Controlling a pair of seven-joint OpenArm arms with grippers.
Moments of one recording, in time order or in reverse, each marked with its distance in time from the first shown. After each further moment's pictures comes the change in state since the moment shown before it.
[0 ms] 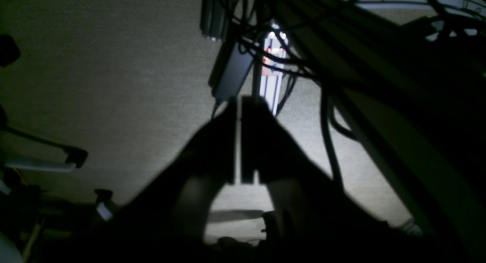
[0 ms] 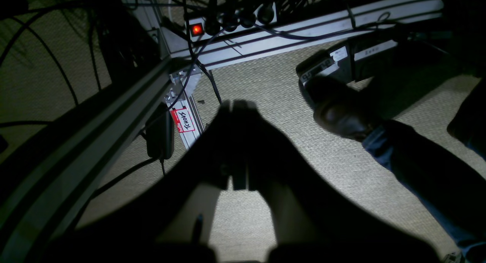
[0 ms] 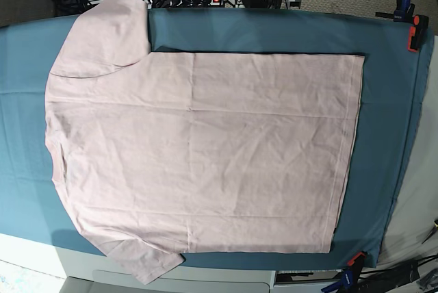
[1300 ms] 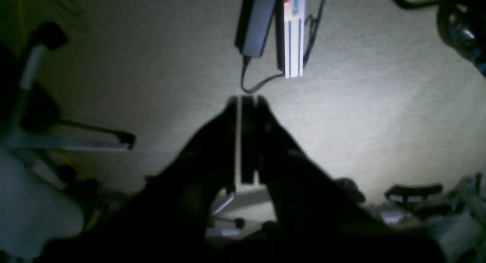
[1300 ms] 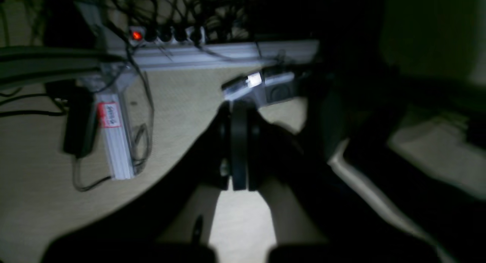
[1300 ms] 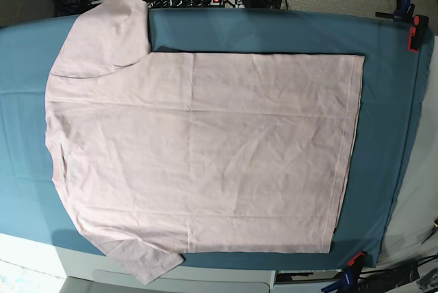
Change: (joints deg) left arm 51.7 -20.5 -3.0 73.1 0.7 0.0 15.5; right arm -47.8 11.3 -0.1 61.2 9.4 10.4 0.9
